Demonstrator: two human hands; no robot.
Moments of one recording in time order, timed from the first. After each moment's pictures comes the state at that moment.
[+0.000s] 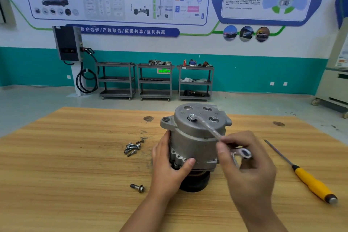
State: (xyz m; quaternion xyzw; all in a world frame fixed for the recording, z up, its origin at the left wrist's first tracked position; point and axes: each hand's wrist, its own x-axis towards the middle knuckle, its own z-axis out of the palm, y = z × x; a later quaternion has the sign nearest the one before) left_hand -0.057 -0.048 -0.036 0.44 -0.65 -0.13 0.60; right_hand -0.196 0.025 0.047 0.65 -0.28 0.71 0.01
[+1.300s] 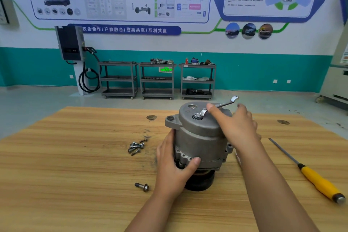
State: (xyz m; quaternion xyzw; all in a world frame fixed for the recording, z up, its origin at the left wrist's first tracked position) left_hand -0.056 -0.047 -0.035 0.44 -0.65 -0.13 0.60; right_hand -0.202 -0.053 0.088 0.52 -0.73 0.43 -0.14
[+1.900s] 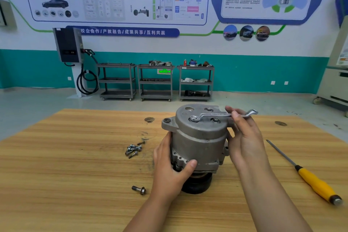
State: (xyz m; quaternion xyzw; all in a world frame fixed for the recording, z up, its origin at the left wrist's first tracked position) left_hand -0.055 -0.049 -0.036 0.44 -0.65 -0.14 0.60; right_hand -0.214 -0.042 0.063 0.35 -0.27 0.76 -0.47
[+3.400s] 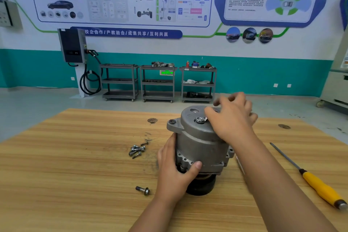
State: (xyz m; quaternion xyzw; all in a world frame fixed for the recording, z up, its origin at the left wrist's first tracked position) left_hand -0.057 -0.046 -0.035 0.45 -0.65 -0.15 0.59; right_hand -0.186 -0.058 0.113 0.62 -0.71 0.34 0.06
